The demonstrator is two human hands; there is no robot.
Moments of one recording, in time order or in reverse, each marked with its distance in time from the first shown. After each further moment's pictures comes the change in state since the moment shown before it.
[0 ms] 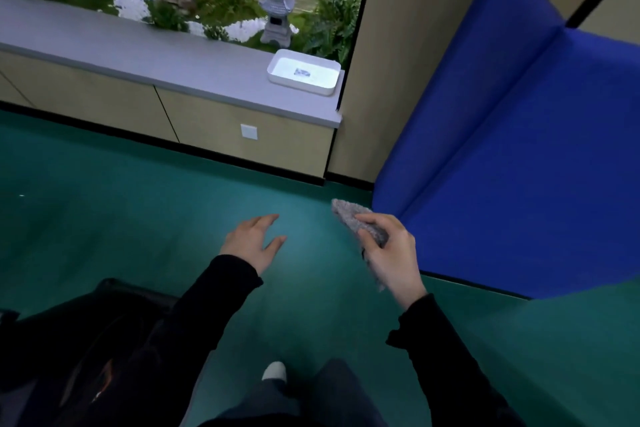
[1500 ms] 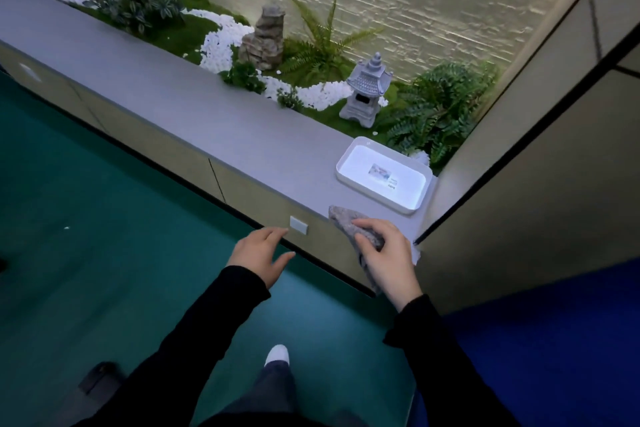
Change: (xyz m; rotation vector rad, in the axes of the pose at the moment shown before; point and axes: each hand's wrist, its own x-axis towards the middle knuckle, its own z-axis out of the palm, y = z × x) left_hand 0.449 -0.093 -0.148 0.109 0.165 -0.193; right_hand 0.528 -0.079 0.183 0.068 -0.307 -0.155
